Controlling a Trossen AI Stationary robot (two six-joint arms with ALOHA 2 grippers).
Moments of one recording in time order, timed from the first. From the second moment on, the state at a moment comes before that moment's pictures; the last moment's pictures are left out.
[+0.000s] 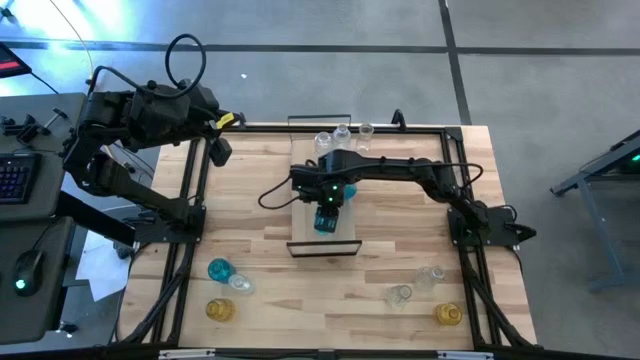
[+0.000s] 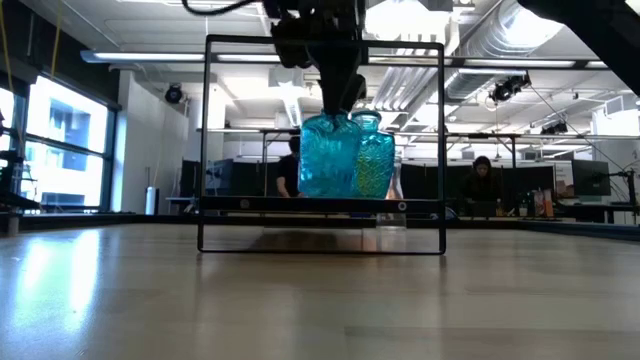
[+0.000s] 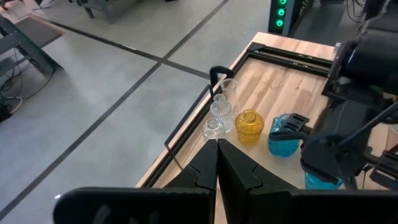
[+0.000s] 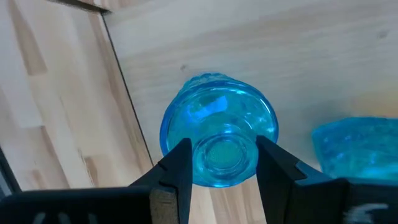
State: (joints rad) left arm 0.05 1.32 2.11 -1.42 -0.55 -0.17; right arm -0.05 2.23 2.24 -1.45 -0.17 0.15
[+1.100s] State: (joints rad) left arm 0.05 1.32 2.11 -1.42 -0.55 -0.17; right arm -0.04 2.25 2.34 -1.44 -0.15 0.13
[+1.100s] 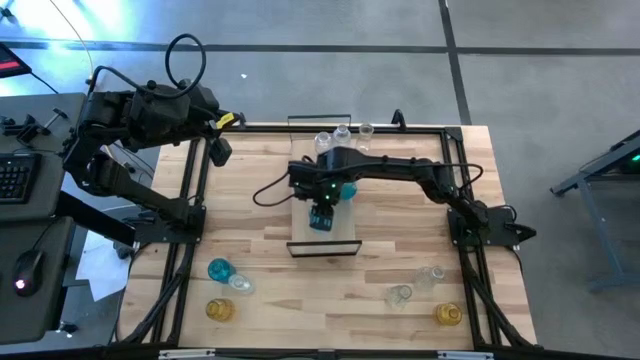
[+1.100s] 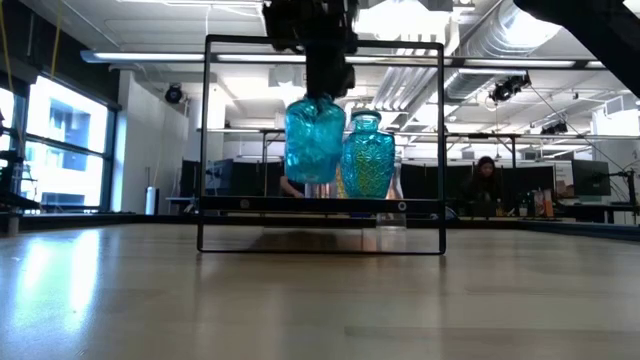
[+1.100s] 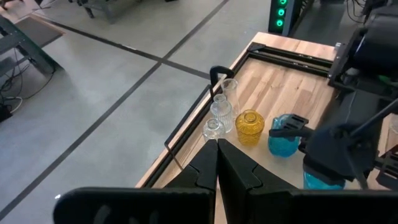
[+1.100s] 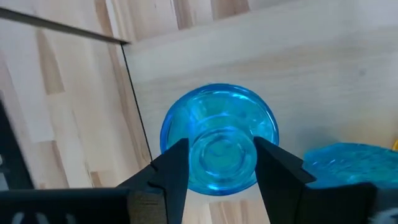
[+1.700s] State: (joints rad) left arm 0.05 1.32 2.11 -1.42 -0.55 -0.17; right arm -0.04 2.25 2.34 -1.43 -0.13 0.12
